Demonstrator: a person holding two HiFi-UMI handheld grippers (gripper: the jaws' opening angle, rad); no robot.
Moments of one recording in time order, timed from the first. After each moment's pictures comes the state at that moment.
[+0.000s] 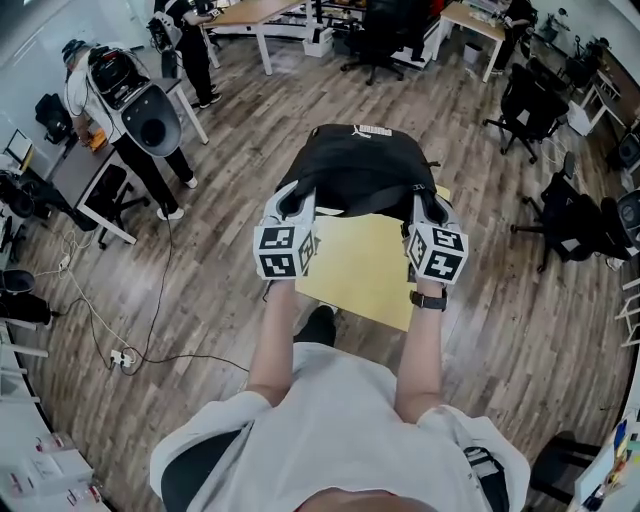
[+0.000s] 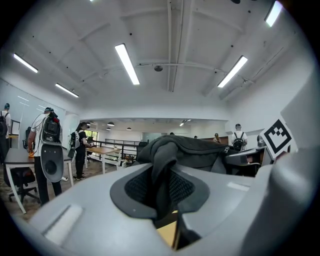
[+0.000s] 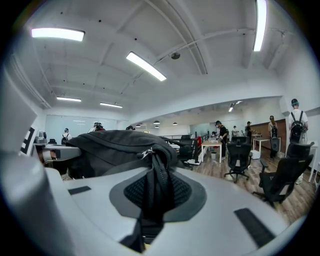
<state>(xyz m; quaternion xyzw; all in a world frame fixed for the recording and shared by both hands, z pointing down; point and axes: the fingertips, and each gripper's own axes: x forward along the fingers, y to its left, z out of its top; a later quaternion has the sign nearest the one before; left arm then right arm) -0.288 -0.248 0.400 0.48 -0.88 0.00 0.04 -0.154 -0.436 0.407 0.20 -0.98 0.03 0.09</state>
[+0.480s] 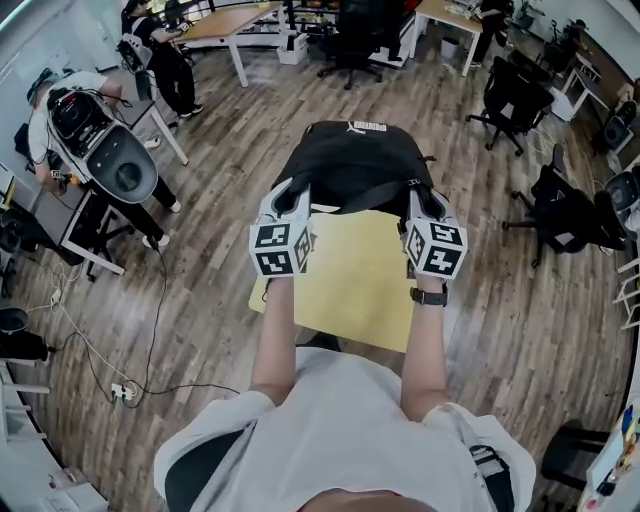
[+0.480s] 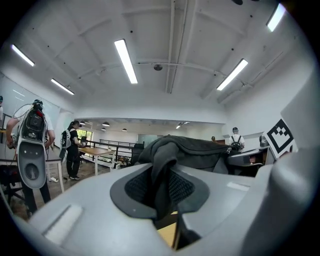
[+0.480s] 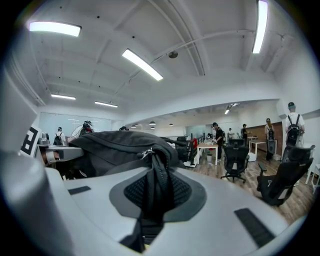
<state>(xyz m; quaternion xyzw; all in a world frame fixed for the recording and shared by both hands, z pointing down) -0.359 -0.313 0.401 0.50 -0.87 -0.01 0.04 -0.209 -0.491 0.404 0.22 -0.97 0.02 0.09</state>
